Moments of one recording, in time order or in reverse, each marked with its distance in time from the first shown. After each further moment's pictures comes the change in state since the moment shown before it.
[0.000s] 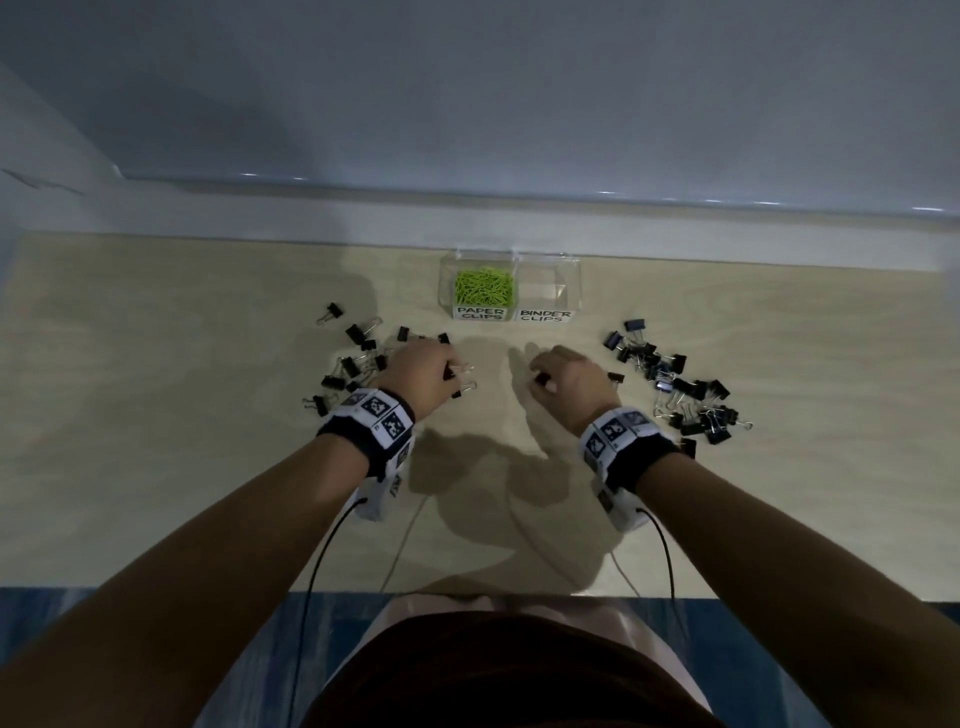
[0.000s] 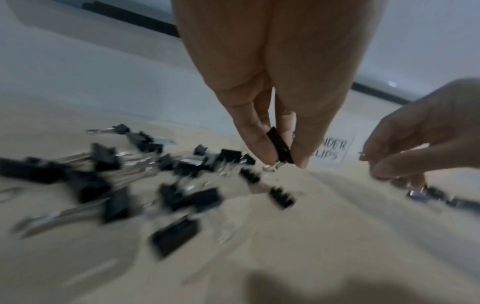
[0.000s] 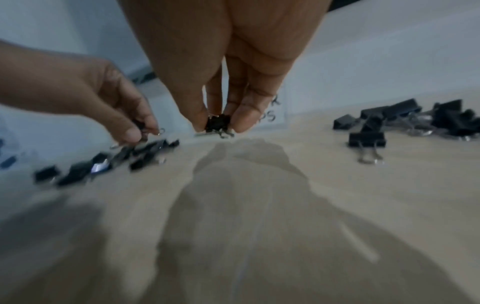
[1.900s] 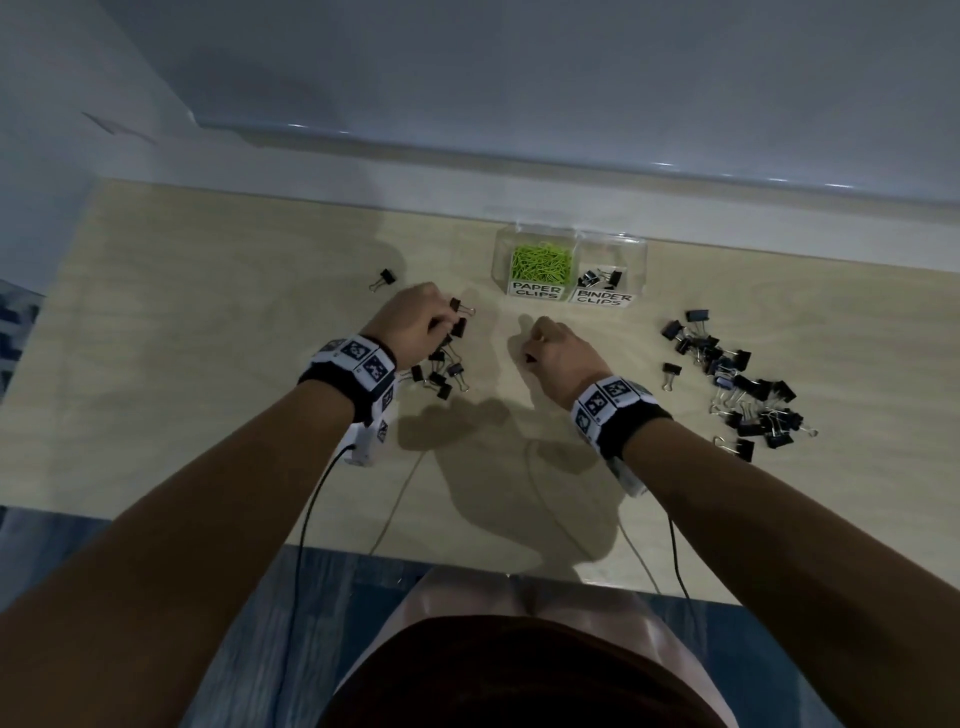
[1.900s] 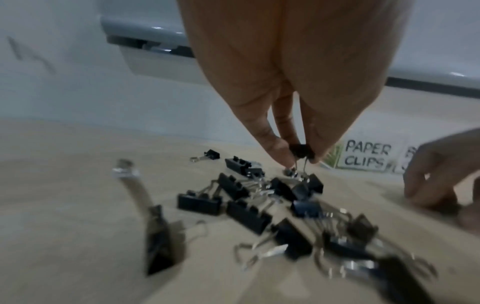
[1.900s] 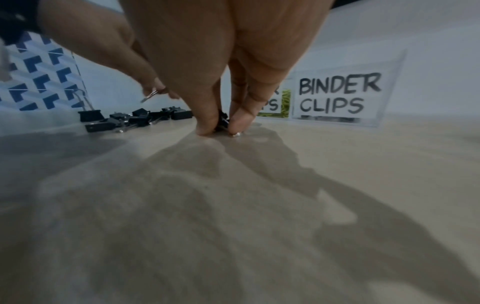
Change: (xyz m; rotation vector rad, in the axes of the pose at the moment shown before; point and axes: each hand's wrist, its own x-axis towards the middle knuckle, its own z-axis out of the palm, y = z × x) left_hand -0.004 -0.066 -0.035 0.002 0.047 0.056; right_hand 0.040 -0.040 0.041 -0.239 -0.253 -0.170
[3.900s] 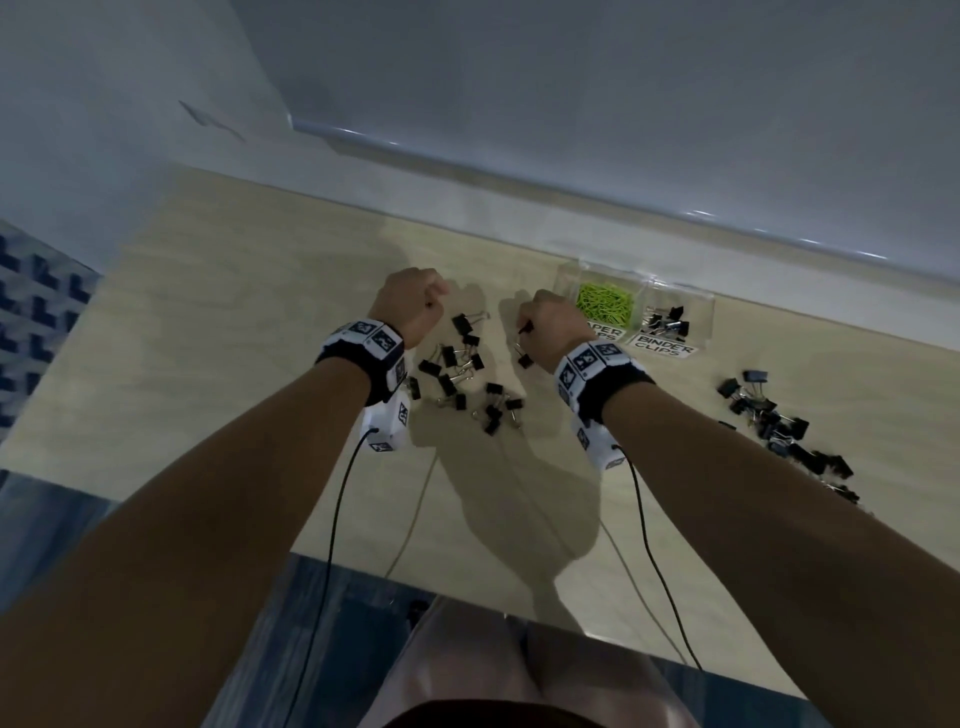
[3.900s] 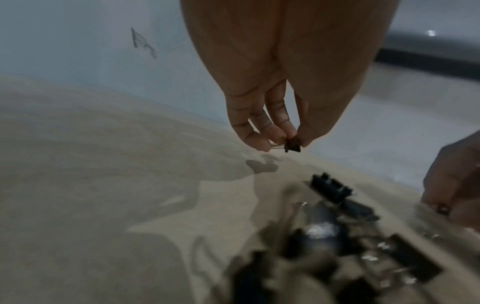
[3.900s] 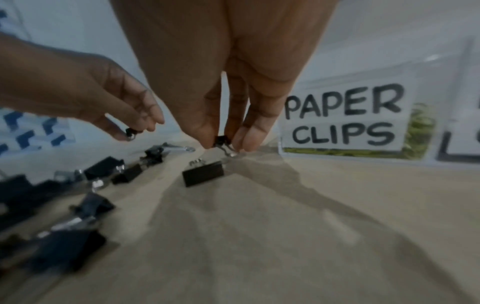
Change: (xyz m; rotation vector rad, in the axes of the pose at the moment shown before) left_hand 0.010 -0.076 -0.024 -0.209 0.254 -0.273; right_hand 0.092 -0.055 -0.040 0.048 0.023 0.001
